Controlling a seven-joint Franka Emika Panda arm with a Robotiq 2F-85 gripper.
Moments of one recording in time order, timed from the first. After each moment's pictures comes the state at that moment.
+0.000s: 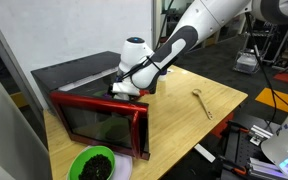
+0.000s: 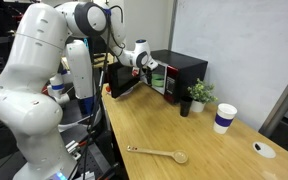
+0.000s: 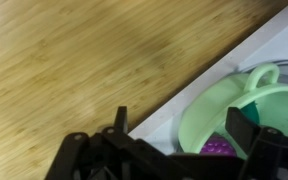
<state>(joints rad) 0.36 0.58 -0.08 -1.79 -0.02 2.74 1.08</state>
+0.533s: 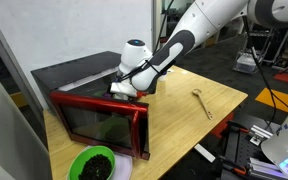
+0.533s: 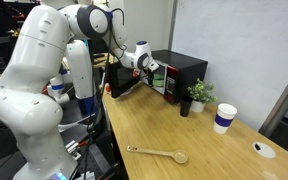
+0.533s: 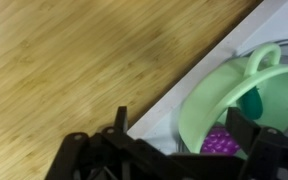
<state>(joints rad) 0.36 0.61 -0.10 -1.77 -0.02 2.79 1.15</state>
